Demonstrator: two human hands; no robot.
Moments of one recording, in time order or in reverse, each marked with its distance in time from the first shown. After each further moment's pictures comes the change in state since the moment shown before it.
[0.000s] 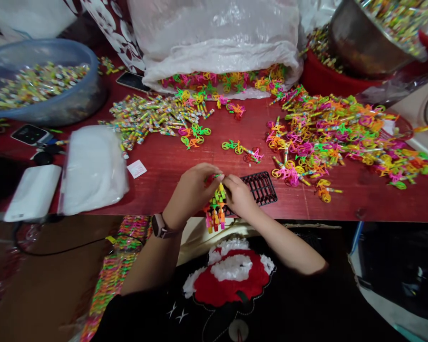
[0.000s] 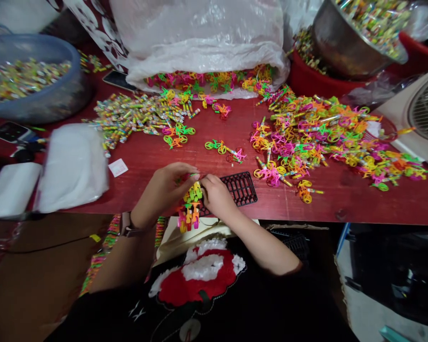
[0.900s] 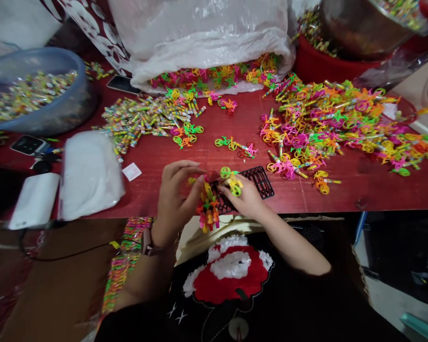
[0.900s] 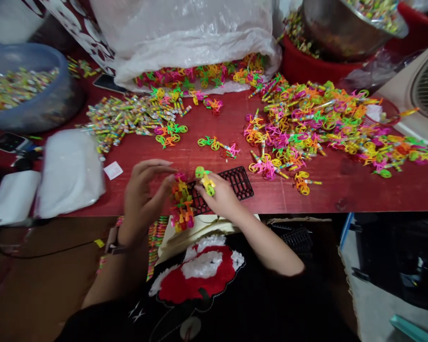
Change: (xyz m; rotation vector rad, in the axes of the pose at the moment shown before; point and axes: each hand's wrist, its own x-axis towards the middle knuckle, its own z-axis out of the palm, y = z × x) left_hand -0.032 0.017 -0.007 0.031 0.277 0.043; right_hand -0.020 -0.014 -0.036 0.275 0.103 0.059
